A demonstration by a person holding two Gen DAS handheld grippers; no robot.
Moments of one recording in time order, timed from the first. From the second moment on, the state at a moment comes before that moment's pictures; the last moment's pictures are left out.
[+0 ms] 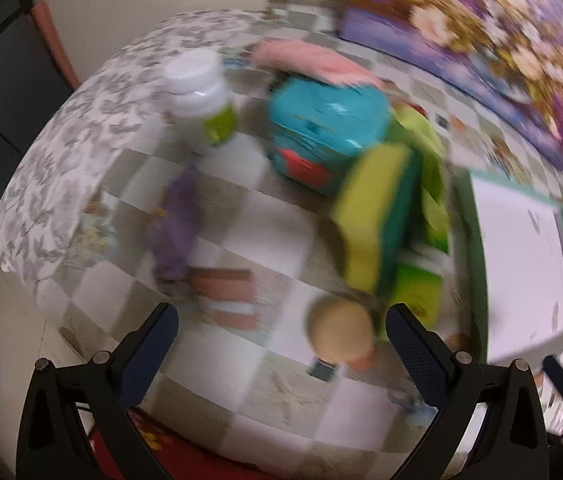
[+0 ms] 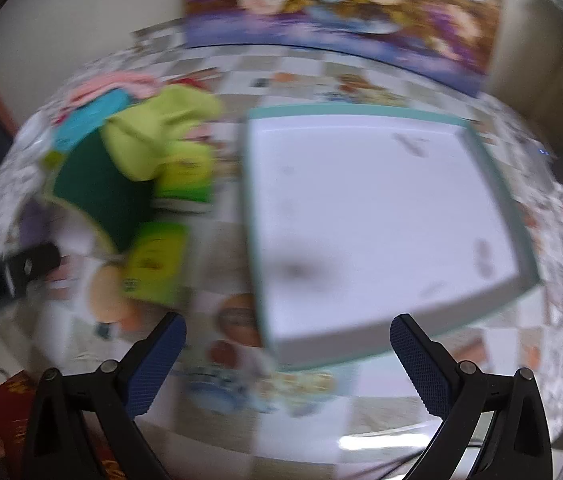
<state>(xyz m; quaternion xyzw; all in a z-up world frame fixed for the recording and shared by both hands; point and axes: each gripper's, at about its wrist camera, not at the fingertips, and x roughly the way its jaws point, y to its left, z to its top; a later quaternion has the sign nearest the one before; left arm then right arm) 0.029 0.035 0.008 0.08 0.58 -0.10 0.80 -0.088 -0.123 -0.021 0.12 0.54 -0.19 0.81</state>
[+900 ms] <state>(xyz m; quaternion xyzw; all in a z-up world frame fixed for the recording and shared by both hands) 0.131 0.125 -0.042 0.01 0.61 -0.08 0.79 -0.021 -0.087 -0.054 0.16 0.55 -0.11 0.81</state>
